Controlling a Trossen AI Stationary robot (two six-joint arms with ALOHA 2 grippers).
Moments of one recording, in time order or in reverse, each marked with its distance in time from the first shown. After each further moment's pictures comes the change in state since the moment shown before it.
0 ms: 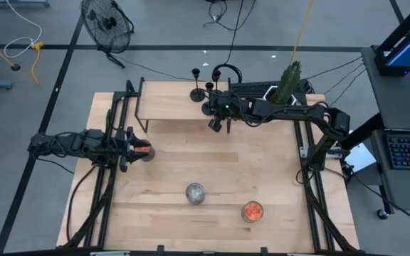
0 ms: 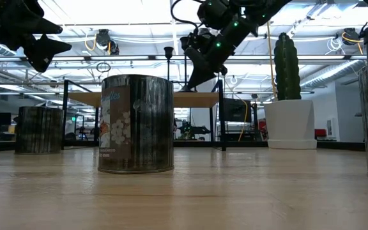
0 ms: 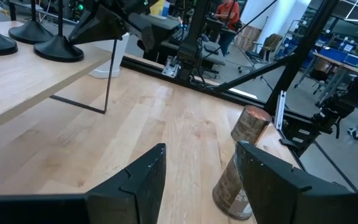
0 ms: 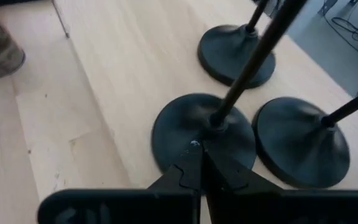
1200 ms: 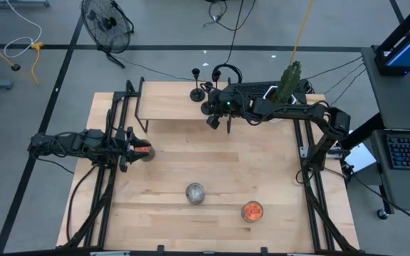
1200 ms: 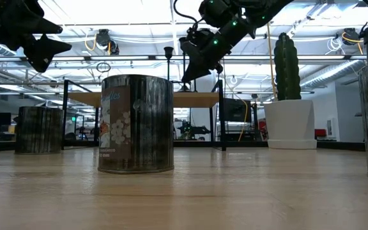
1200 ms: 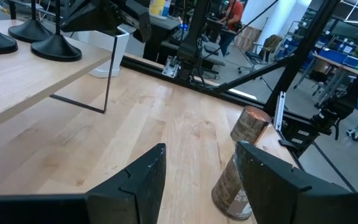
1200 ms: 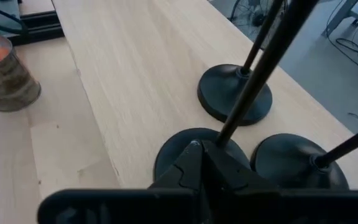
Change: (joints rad) left arm 0.000 0.000 0.000 0.001 0.000 -0.008; right arm -0.019 0.000 0.000 0.104 -0.049 -0.010
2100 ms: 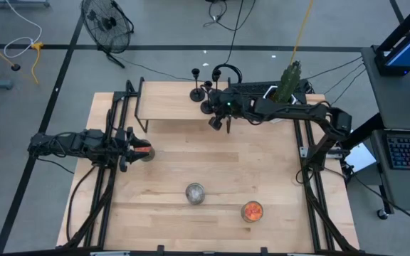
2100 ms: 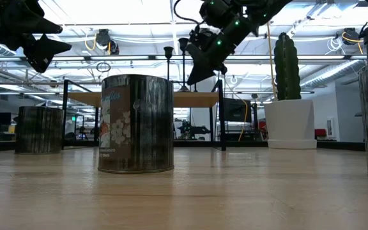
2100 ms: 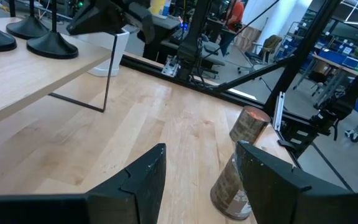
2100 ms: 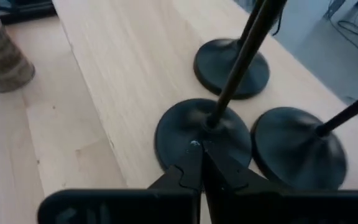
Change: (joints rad) left arm 0.000 0.000 0.000 -0.001 0.001 -0.009; right arm 0.006 -0.018 -0.001 -0.091 0.009 0.019
